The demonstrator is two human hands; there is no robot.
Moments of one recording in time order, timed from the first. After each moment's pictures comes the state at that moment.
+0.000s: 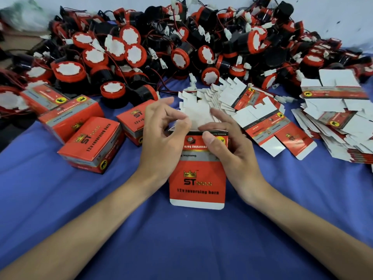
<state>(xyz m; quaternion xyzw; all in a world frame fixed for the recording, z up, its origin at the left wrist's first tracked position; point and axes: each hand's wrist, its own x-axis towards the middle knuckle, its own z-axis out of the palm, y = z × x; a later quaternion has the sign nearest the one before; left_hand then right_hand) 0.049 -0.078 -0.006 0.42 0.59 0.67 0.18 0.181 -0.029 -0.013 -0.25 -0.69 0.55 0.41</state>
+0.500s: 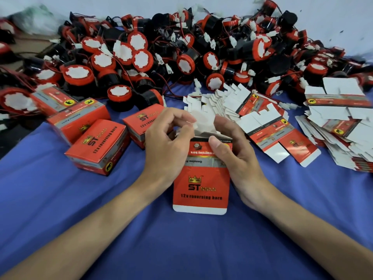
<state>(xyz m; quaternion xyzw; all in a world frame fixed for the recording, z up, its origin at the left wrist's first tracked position) 0.051 -0.081 0.000 0.43 0.59 0.66 0.15 0.178 -0.027 -0.014 -0.23 -0.61 0.64 0.39</state>
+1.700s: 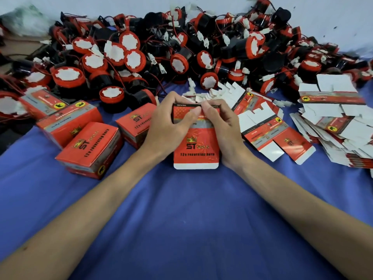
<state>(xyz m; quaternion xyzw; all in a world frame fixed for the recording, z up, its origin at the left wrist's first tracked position) 0.024 -0.034 -0.008 0.52 0.58 0.60 0.18 0.140 0.023 -0.008 -0.27 -0.58 0.63 0.44</state>
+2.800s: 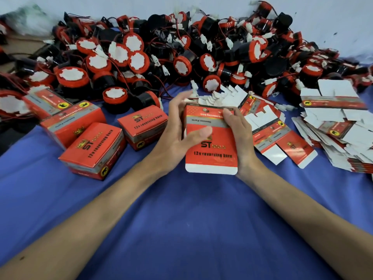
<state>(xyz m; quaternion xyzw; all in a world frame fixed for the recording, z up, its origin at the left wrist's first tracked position) 0.033 -0.057 -0.015 0.56 0.42 0.62 0.35 0.158 0.018 -0.009 -0.25 -0.52 0.68 0.44</state>
